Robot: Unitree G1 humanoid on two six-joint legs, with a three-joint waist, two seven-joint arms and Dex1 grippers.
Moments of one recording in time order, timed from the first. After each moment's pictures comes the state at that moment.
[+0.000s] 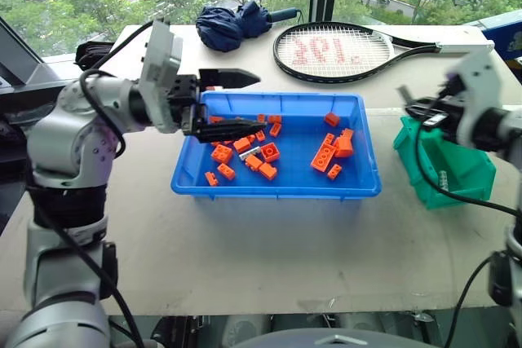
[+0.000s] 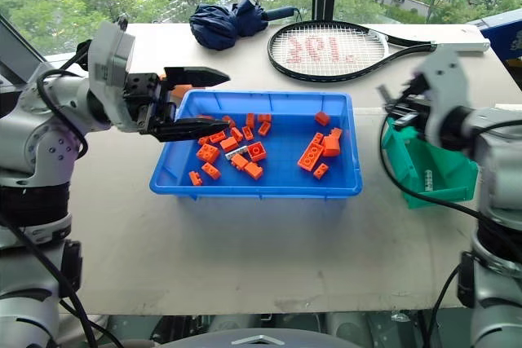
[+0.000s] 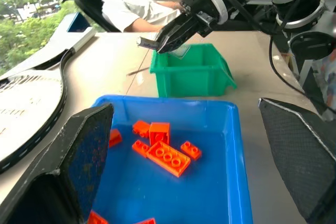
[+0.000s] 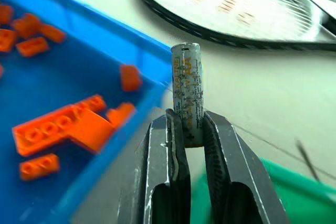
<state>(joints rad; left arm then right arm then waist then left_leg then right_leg) -0.76 0.77 0.08 -0.12 -0.71 0.60 -1.29 -0.56 -0.74 -0.30 -0.55 0.08 1.39 0.84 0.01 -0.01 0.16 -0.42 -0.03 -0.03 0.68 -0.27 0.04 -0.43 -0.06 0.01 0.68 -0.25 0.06</state>
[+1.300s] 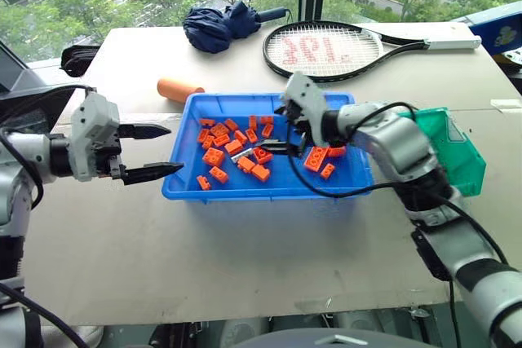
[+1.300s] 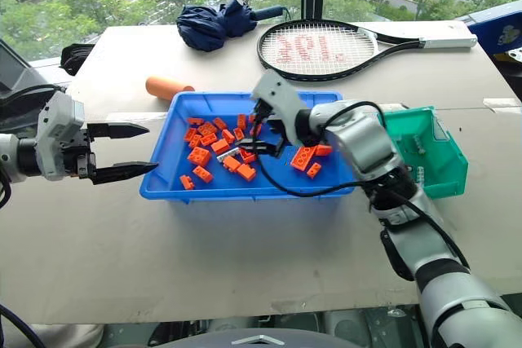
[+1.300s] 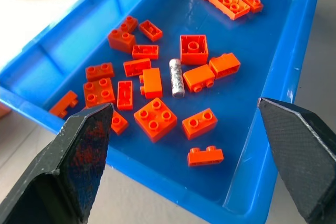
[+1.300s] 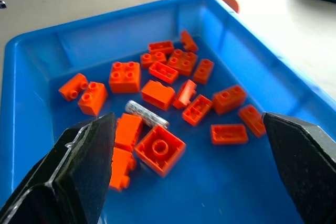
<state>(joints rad) -0.26 1.08 0.30 0.05 -0.51 0.39 -1.36 -0.93 -0.24 0.39 0.05 0.24 0.79 0.79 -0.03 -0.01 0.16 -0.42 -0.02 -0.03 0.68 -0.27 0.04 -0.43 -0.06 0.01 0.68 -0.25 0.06</state>
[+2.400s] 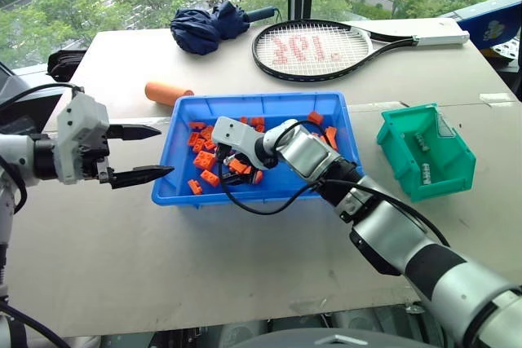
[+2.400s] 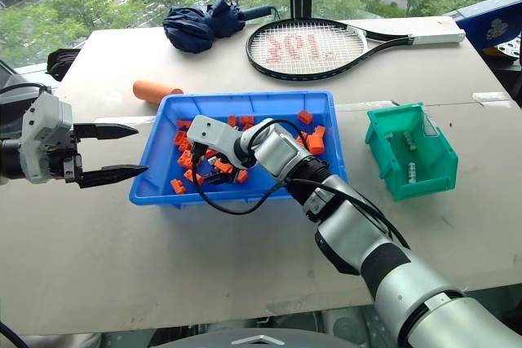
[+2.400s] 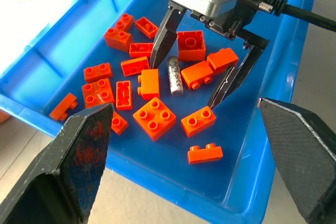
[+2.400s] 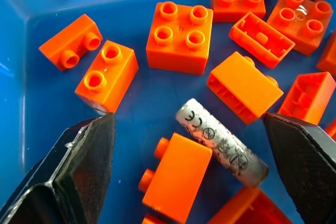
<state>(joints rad) -0.23 1.13 0.35 0.06 -0.50 0.37 -1.38 -1.15 0.15 0.55 0.76 -0.06 0.55 0.78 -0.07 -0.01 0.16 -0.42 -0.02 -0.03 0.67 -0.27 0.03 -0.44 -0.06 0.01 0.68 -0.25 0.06</state>
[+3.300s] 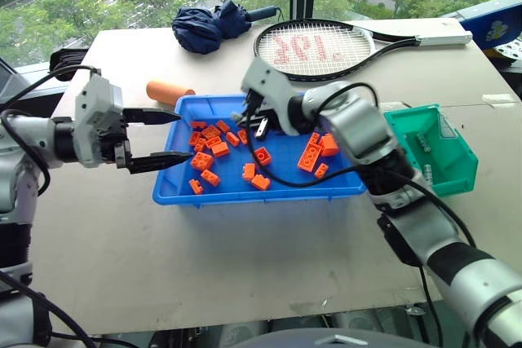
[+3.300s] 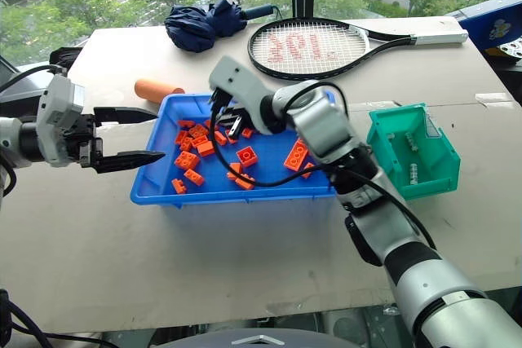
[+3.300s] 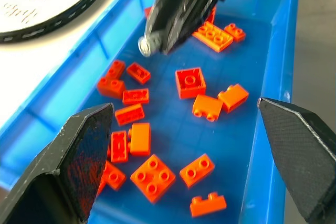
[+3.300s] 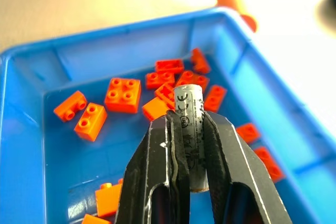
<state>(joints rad) -0.41 1.05 0.24 0.02 -0.55 0.41 -1.39 -1.06 -0.15 0.28 0.02 0.05 0.96 0.85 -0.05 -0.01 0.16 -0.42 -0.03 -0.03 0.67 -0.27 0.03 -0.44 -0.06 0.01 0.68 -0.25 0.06</state>
